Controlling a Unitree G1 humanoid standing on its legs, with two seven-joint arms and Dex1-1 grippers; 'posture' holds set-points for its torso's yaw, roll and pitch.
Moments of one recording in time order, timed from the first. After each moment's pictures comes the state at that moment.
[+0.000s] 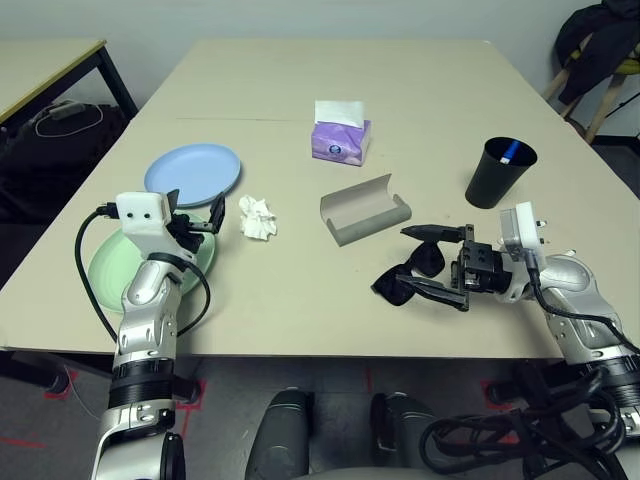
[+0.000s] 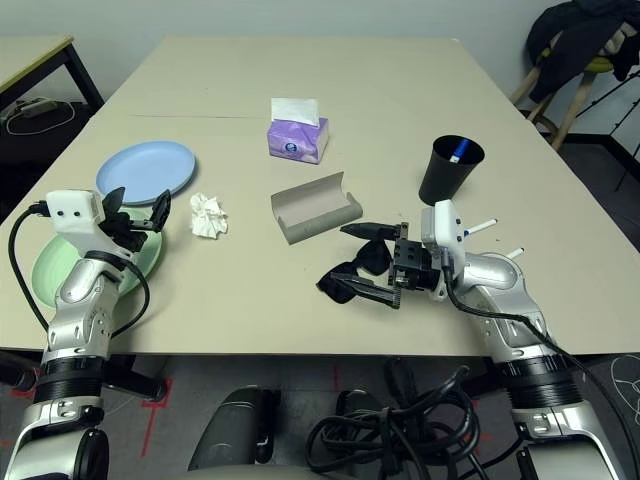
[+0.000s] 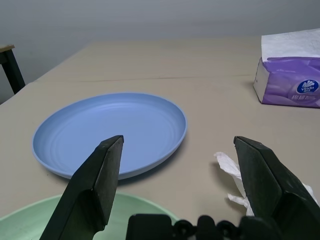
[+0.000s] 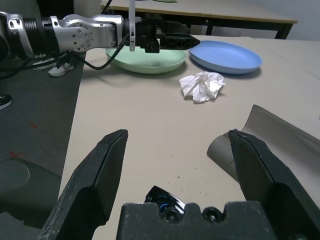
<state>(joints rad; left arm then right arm) -0.30 0.39 0.29 0.23 -0.25 0.03 -0.35 -0.29 -0.53 0.04 0.04 0.44 -0.02 1.24</state>
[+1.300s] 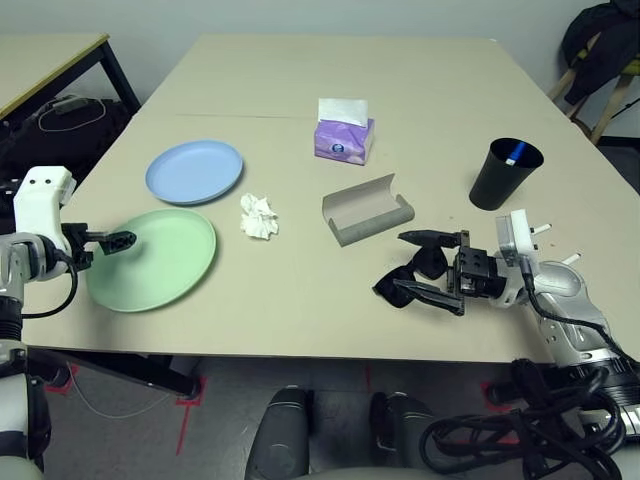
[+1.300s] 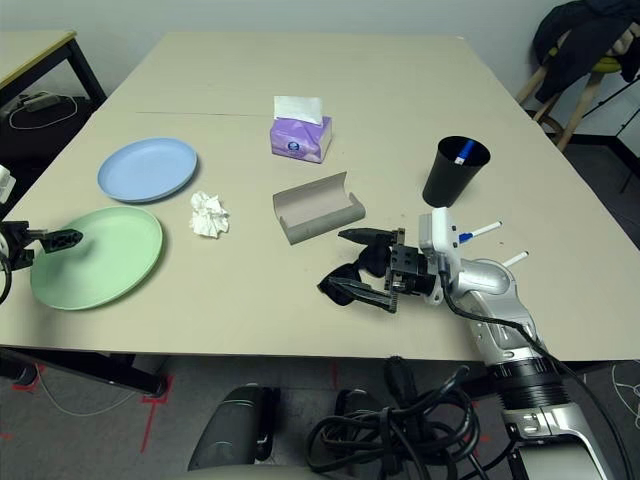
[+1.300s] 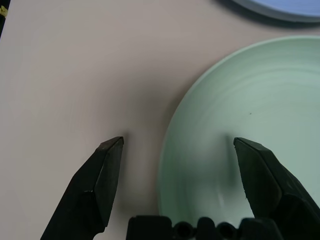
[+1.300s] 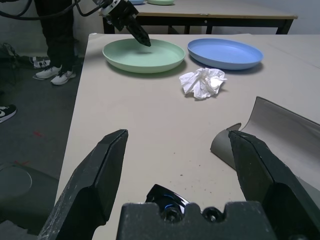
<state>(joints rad) -0.57 1.01 0.19 0.65 -0.23 0.83 -0.68 -0.26 -0.48 0.04 0.08 0.44 -0.04 1.23</state>
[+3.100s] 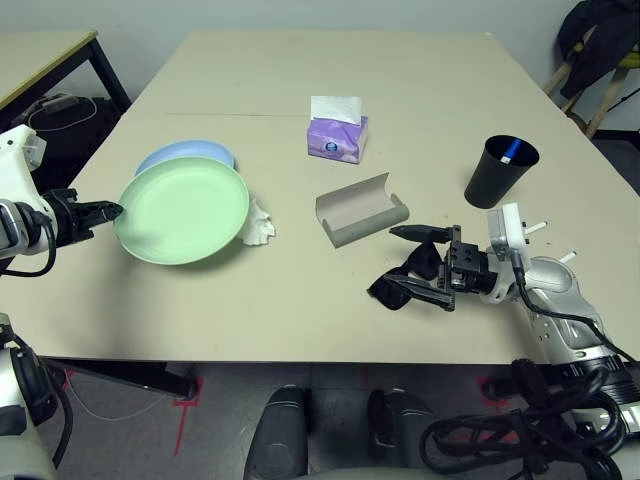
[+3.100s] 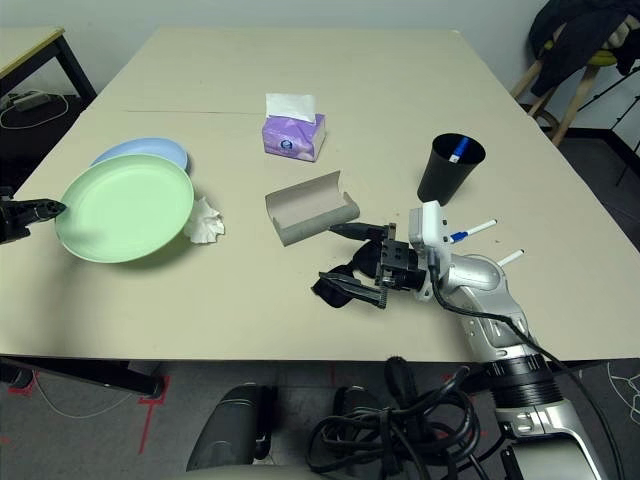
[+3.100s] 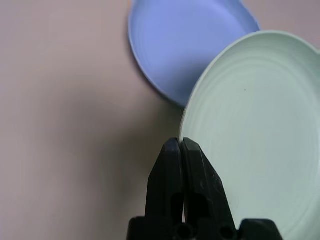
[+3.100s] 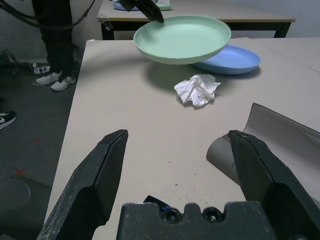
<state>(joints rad) -0.86 0.93 0.43 0.56 -0.36 1.27 -0.46 -0.29 -0.46 0.06 0.04 0.44 0.00 1.18</state>
